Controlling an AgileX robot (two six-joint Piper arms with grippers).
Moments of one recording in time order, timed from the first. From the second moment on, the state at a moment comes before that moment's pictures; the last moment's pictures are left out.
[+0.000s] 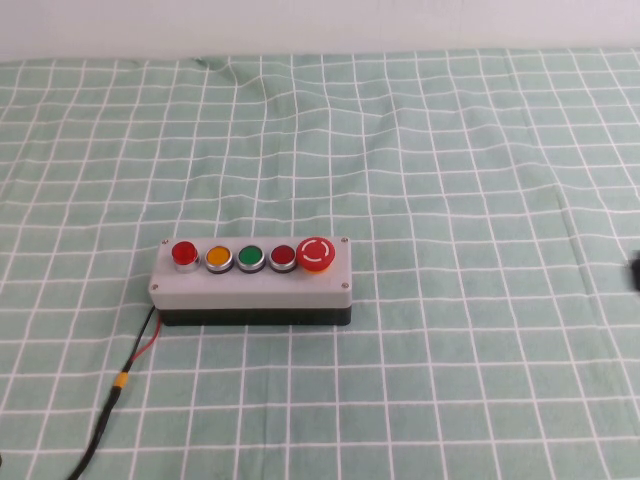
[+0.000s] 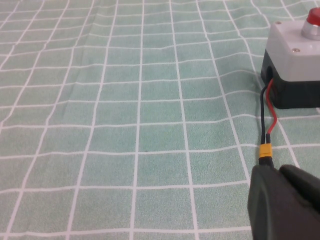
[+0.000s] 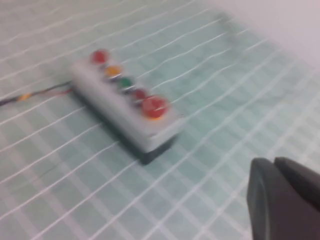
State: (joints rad) right arm 0.59 0.68 -0.72 0.20 0.52 -0.38; left arm -0.08 -0.01 0.03 0.07 0.39 0.03
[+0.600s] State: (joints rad) right arm 0.22 0.00 0.01 0.31 0.18 -0.38; left arm -0.08 -0.01 0.03 0.07 0.39 0.03
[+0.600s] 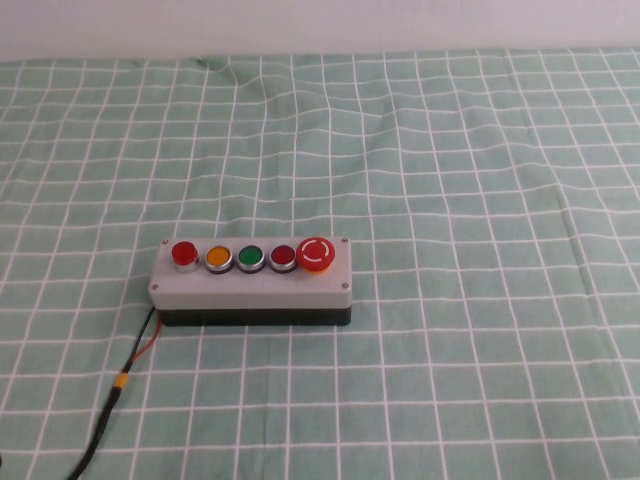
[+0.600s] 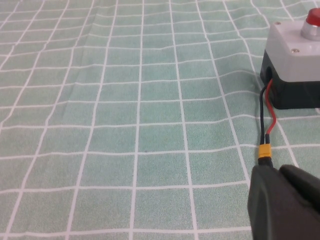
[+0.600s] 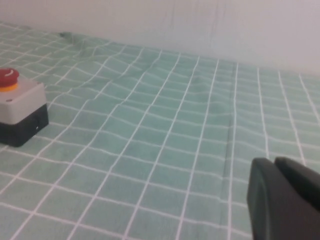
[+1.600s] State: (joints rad) right arm 0.16 -0.01 0.03 0.09 0.35 -0.10; left arm -0.08 -0.01 0.03 0.07 0.39 0.03
